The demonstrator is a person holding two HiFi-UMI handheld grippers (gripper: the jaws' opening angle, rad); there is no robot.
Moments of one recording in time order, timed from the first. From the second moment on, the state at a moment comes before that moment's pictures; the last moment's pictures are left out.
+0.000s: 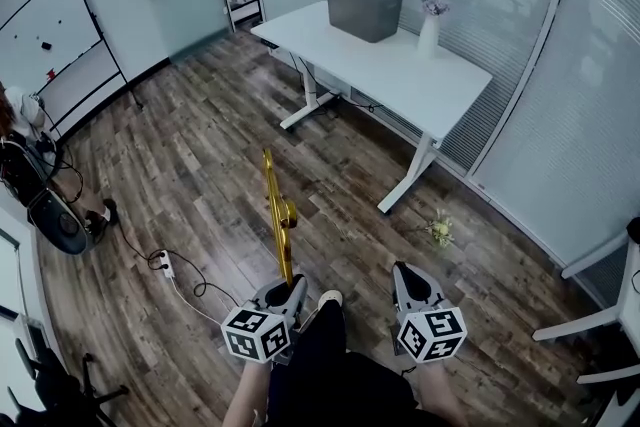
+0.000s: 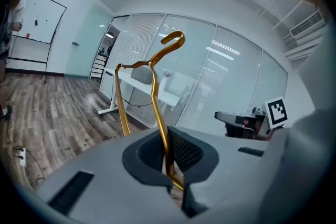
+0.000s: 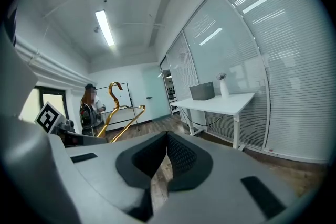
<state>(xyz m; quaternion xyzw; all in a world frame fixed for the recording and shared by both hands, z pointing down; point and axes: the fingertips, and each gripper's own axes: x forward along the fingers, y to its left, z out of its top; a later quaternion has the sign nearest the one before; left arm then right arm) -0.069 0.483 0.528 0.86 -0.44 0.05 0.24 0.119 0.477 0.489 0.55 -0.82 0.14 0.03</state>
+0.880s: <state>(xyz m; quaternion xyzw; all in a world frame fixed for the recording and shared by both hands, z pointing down) -0.066 0.335 0.515 0.86 -0.45 0.05 0.24 0.118 0.324 0.478 0.54 -0.83 0.15 0.04</state>
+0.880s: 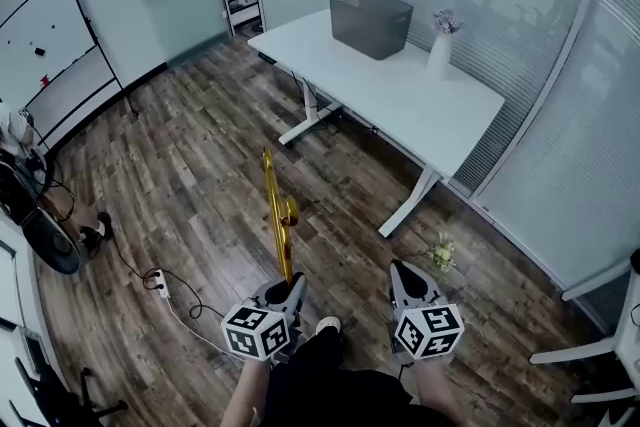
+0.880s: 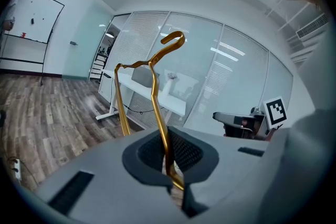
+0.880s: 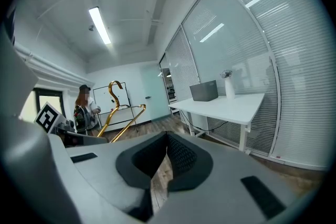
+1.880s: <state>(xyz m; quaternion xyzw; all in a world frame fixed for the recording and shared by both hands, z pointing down) -0.096 0.215 0.526 0.86 -0.44 0.05 0.25 0.087 0.207 0.488 0.55 -0.82 0.16 0.04</state>
